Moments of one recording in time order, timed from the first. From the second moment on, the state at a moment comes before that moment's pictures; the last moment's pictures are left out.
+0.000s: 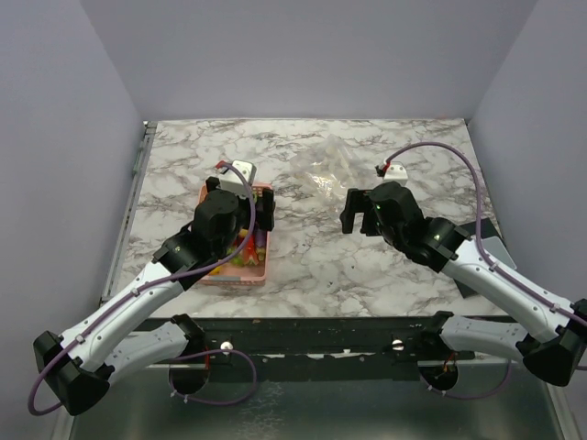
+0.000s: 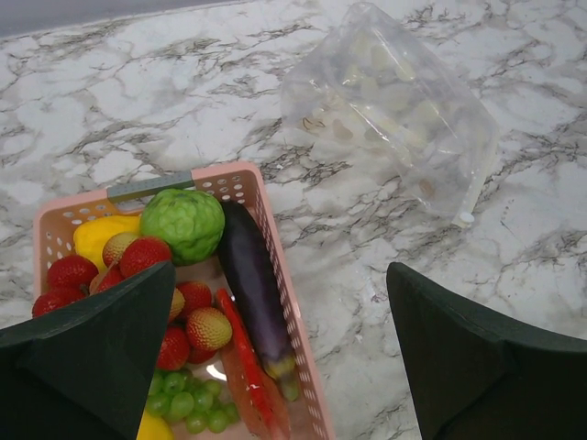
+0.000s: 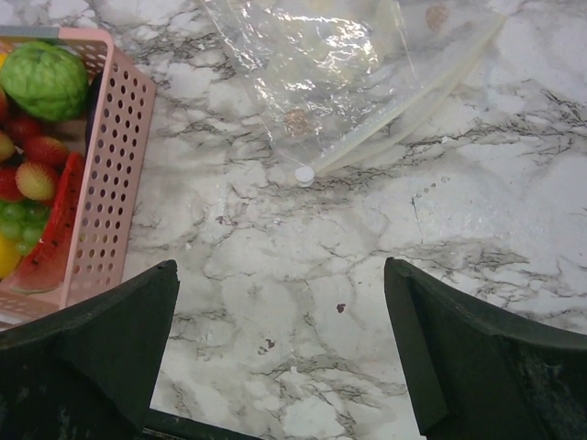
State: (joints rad) left arm -0.74 0.92 0.88 -0.27 -0.38 -0.19; right arm 0.80 1.07 1.04 -0.58 0.43 0.54
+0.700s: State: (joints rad) left arm -0.74 0.93 0.87 -0.30 -0.36 -0.21; right arm 0.51 1.20 0.91 -0.46 0.24 0.64
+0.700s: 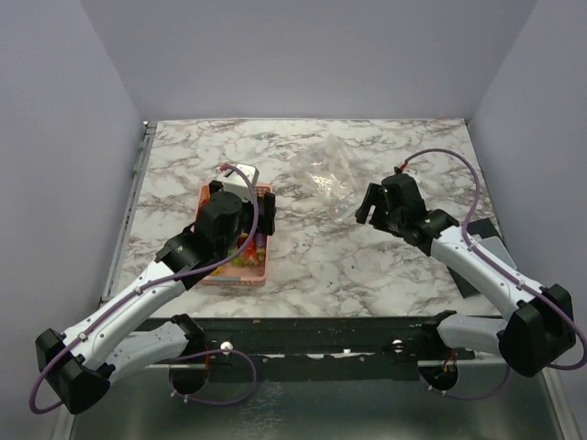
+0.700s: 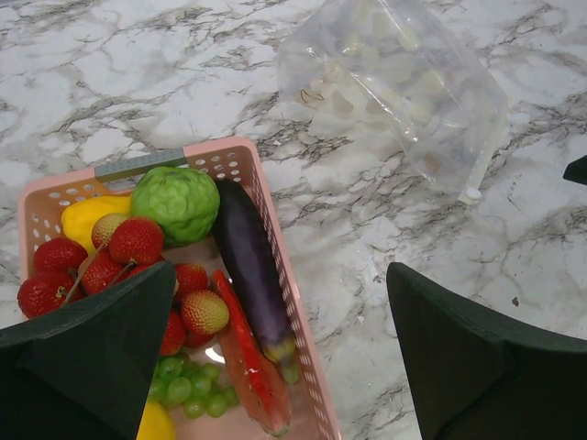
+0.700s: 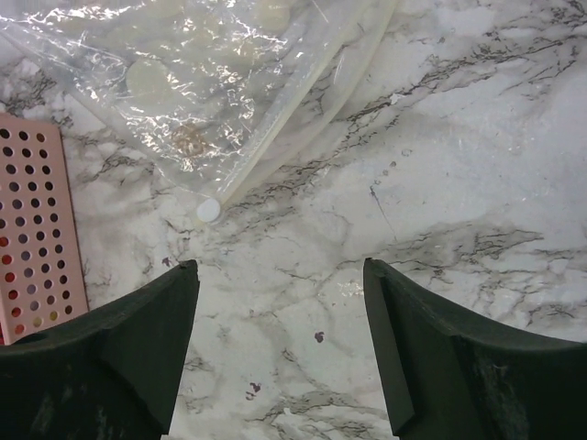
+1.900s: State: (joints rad) left arm -0.74 0.95 0.87 -0.33 -0.36 -0.19; right arm 0.28 1.36 0.44 0.30 -0.07 1.19
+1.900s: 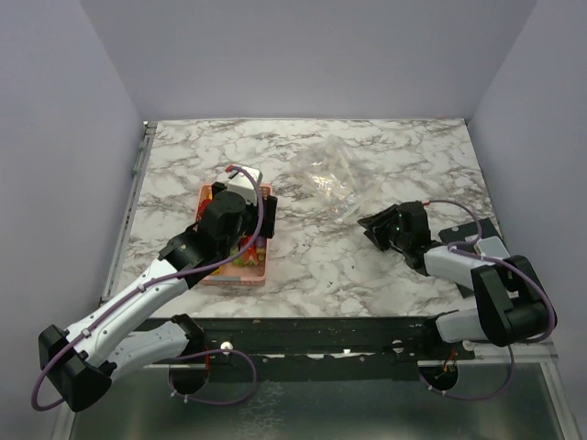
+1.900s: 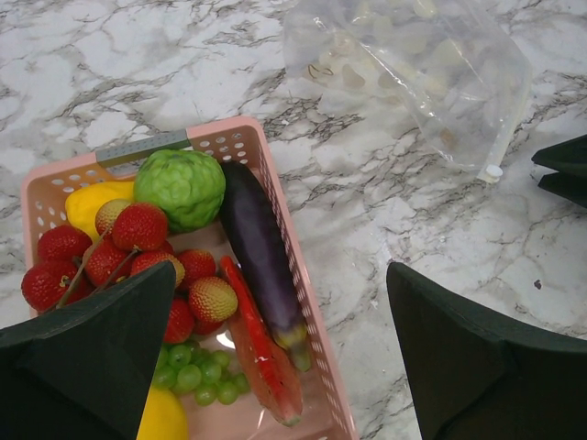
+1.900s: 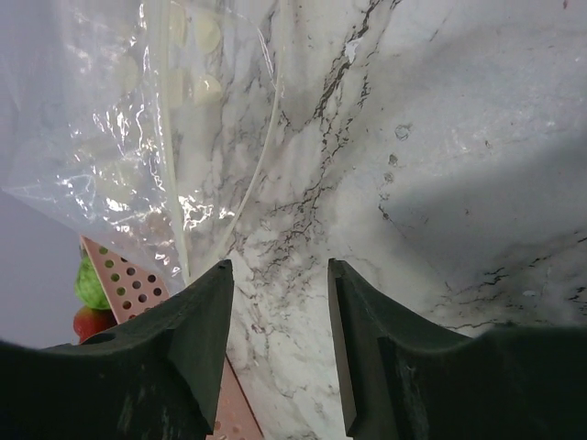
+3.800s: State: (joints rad) left arm -0.74 0.98 0.87 -0.34 -0.31 -0.18; right arm 0.23 1.62 0.50 0.70 -0.11 1.29
